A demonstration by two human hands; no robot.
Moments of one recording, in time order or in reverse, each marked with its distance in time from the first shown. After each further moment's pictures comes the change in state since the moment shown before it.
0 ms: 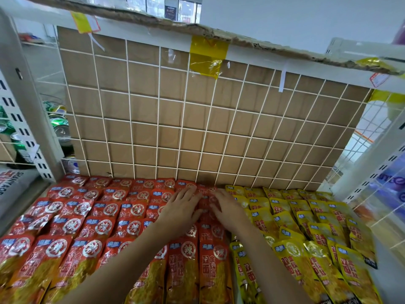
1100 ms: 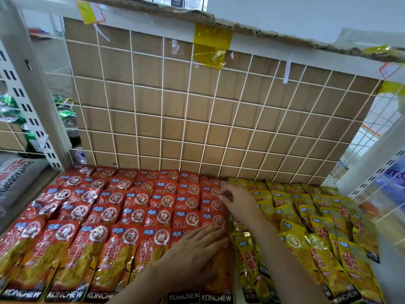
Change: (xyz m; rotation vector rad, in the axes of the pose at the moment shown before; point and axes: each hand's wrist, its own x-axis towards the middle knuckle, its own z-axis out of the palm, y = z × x) left_hand -0.081 0.038 0.030 0.154 -0.058 0.409; right_hand -0.015 0.003 -0.022 0.067 0.086 0.070
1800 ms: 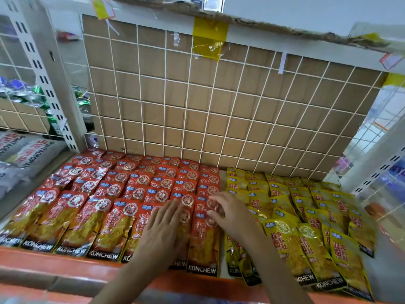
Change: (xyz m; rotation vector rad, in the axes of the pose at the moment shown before) left_hand -0.036 0.020 0.016 0.071 0.211 -0.605; right_hand -0.071 -0.004 -0.003 0.005 -0.148 -0.213
